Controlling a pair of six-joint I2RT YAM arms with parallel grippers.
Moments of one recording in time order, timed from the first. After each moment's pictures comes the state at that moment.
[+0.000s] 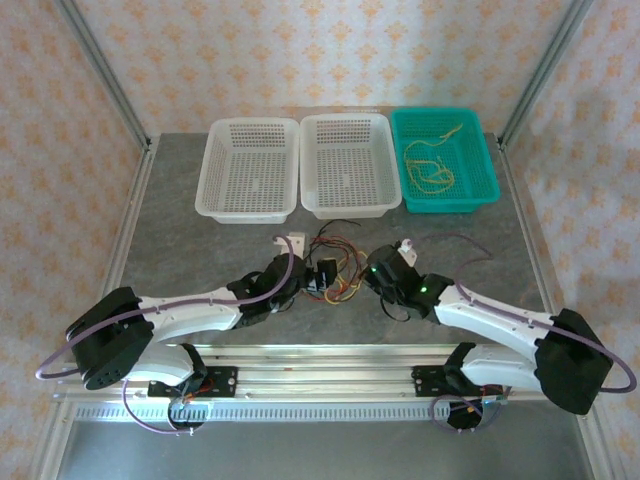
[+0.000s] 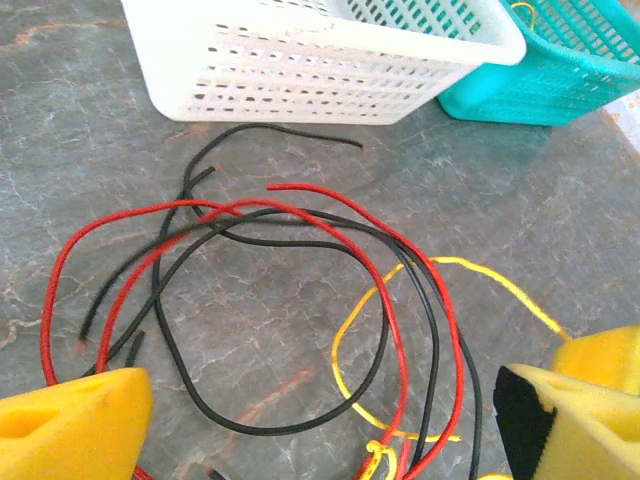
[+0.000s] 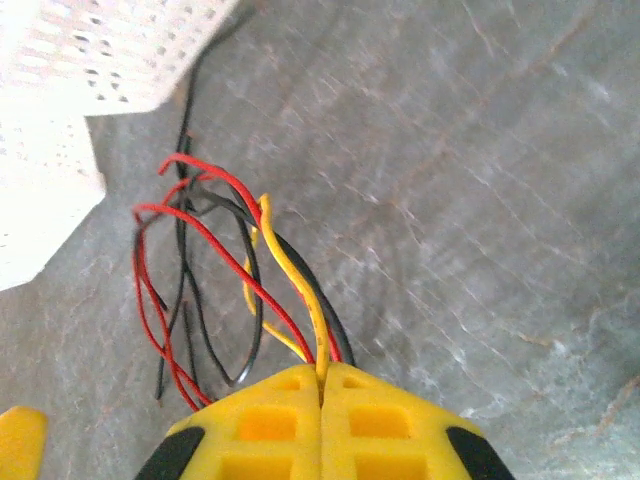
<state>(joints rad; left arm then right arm) -0.89 1.34 0.58 0.21 -0.34 -0.67 0.82 1.14 0.59 -0.28 0.26 1.30</state>
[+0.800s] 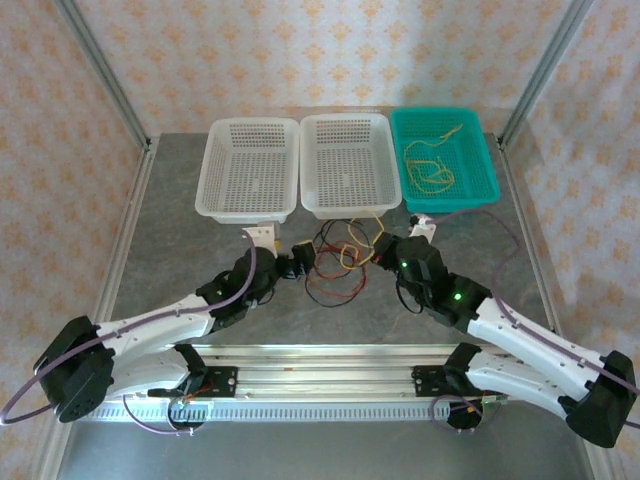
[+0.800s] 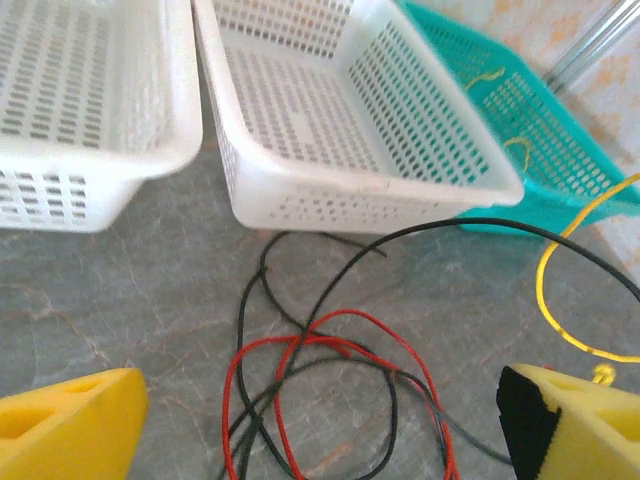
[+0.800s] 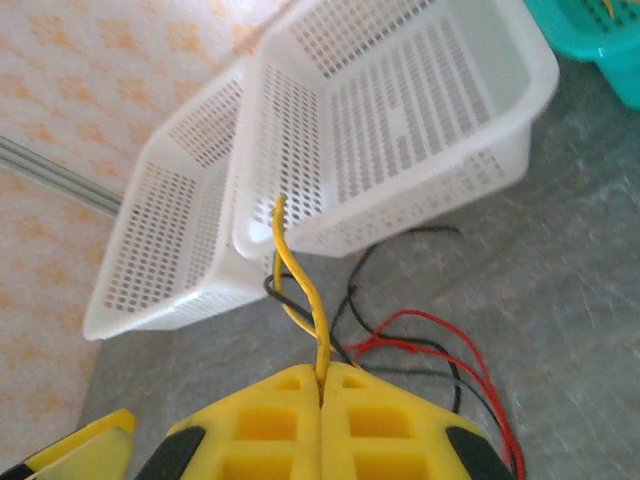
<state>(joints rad) -0.78 1.09 0.50 0.21 -0.37 -0.64 0.82 0.86 0.67 -0.23 0.41 0.92</state>
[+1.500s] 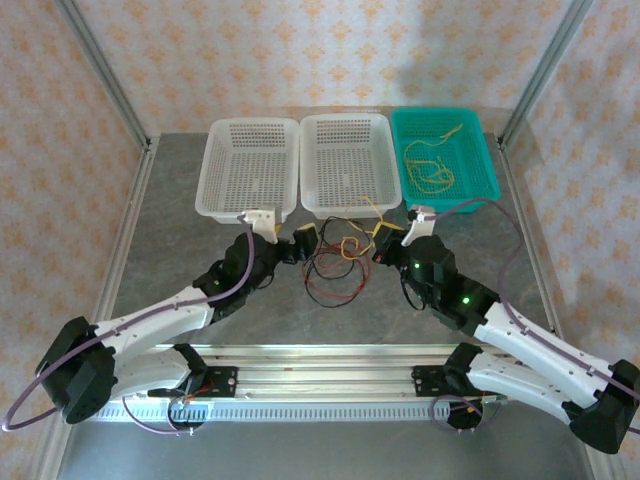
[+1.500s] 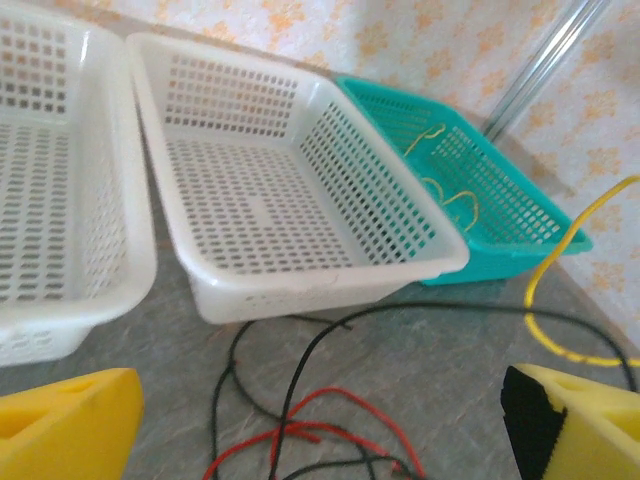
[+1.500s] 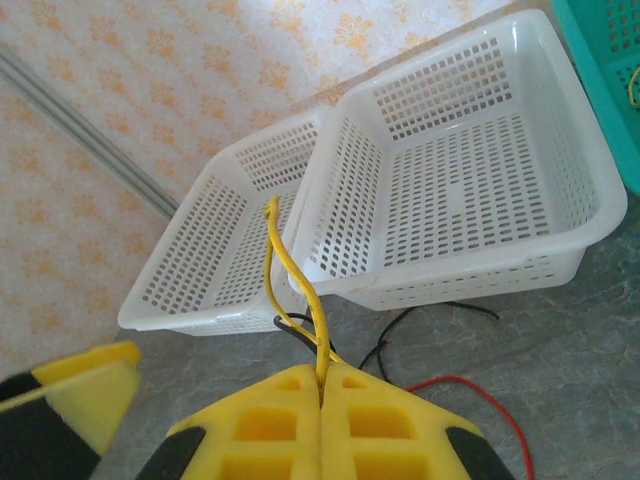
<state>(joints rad) -0.70 1.13 0.60 0.30 -0.25 -0.48 0.82 0.82 0.68 -0.14 0.37 0.66</state>
